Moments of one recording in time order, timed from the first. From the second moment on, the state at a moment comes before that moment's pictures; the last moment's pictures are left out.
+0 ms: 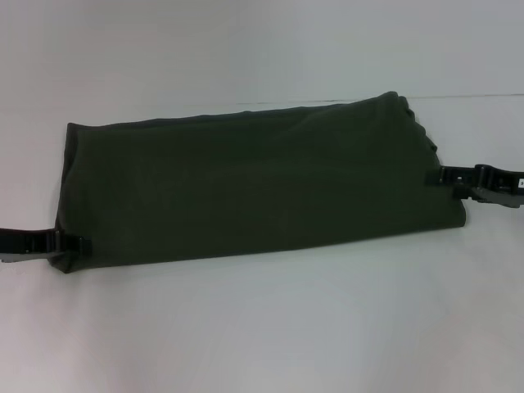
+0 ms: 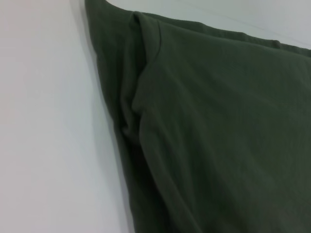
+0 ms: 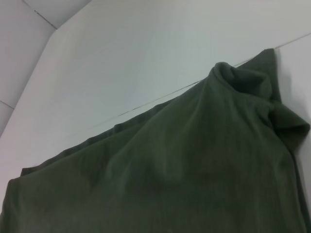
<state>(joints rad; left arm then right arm) -0.60 -2.04 0.56 0.78 2.56 1.29 -2.32 0.59 1.94 -0.69 -0.56 -2.11 -1.16 2.26</state>
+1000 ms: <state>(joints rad) -0.61 -2.04 0.56 0.79 2.56 1.29 -2.32 0.65 1.89 -0.71 -0.67 -2.22 -1.28 2.45</state>
